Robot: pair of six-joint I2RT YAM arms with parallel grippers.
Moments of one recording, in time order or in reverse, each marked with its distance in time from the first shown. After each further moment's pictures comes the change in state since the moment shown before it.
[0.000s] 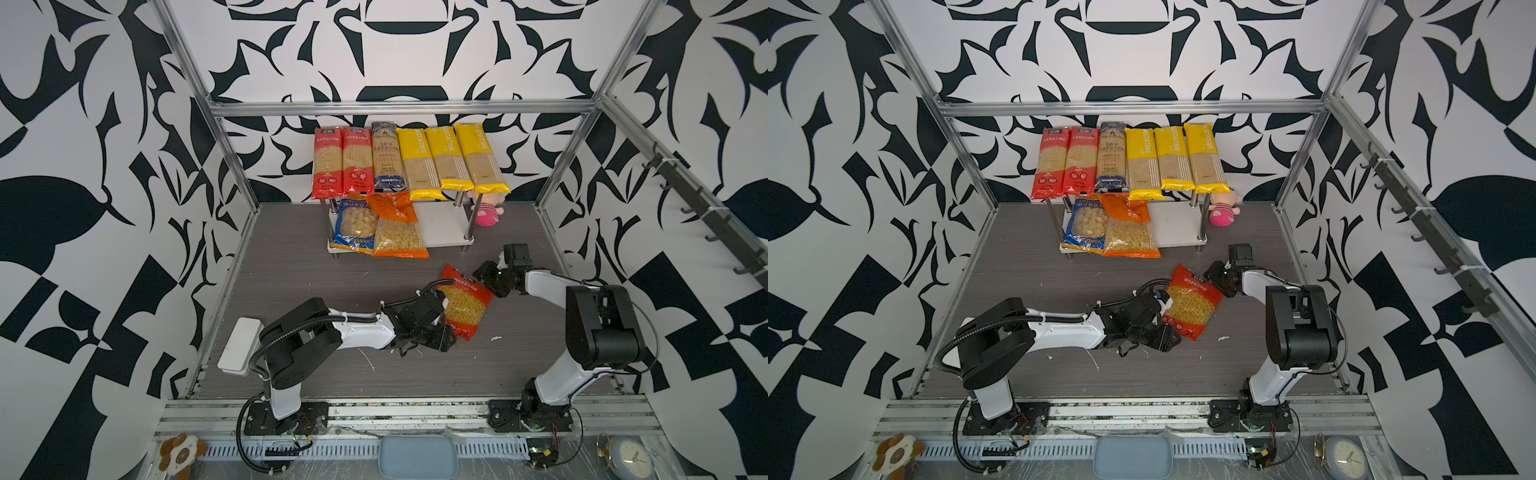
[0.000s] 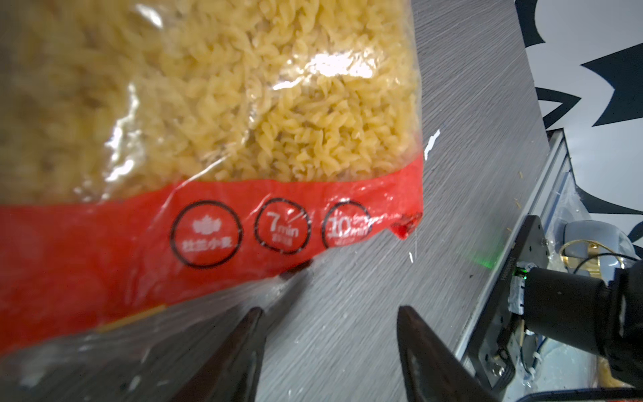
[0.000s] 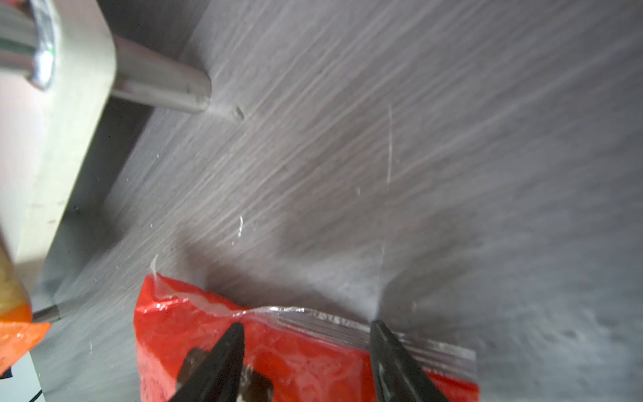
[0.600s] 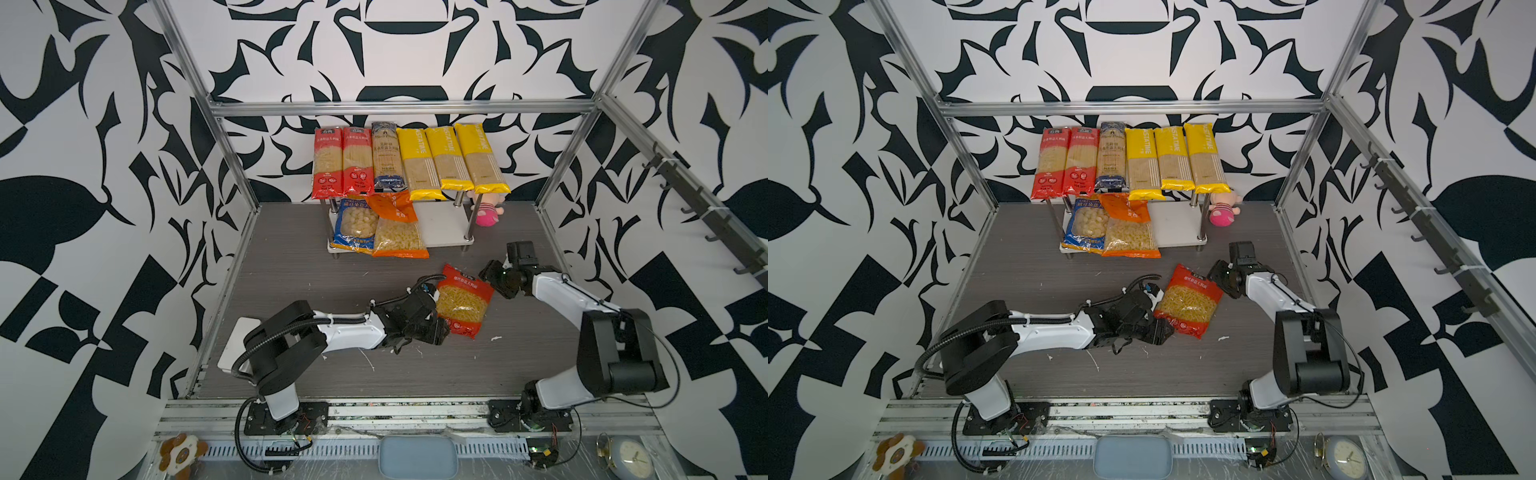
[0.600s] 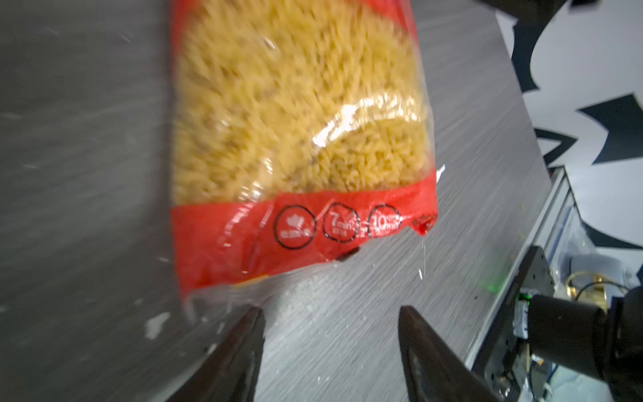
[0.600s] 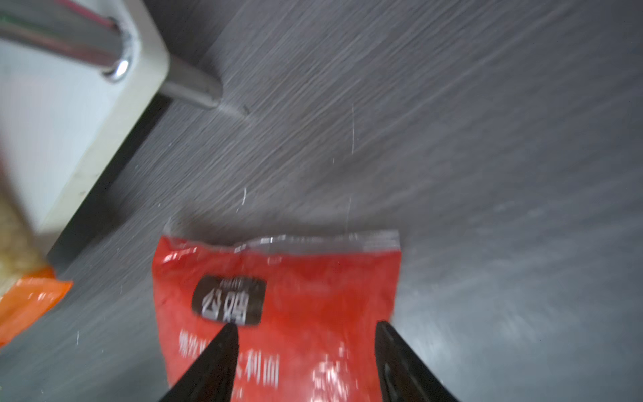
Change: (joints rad) left arm -0.005 -0.061 -0.041 0.016 -0.069 -0.009; right arm 0.014 -0.090 0.040 -0.148 0.098 -0.014
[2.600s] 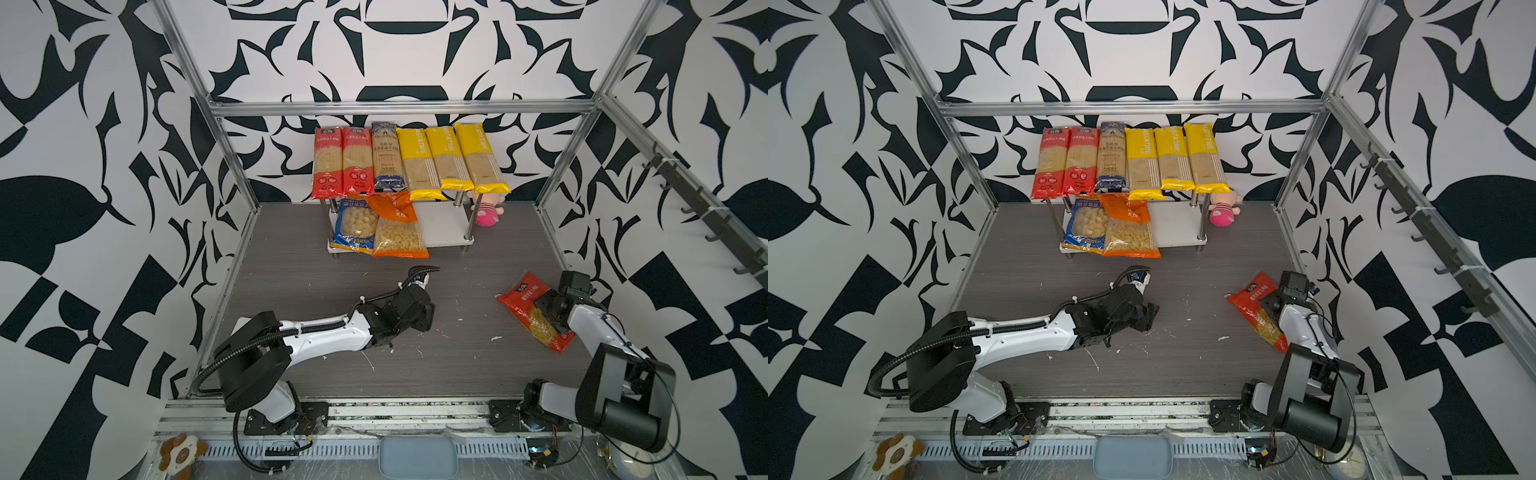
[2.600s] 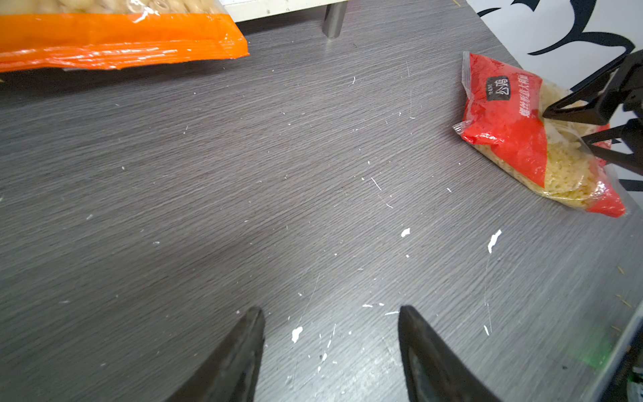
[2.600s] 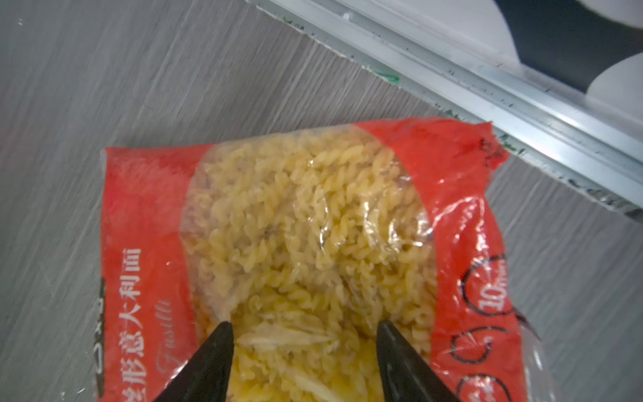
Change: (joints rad) left arm 0.011 -0.193 -0.014 -0.105 -0.381 0.176; right arm -0.400 -0.299 -0.282 -0.051 0.249 -0.037
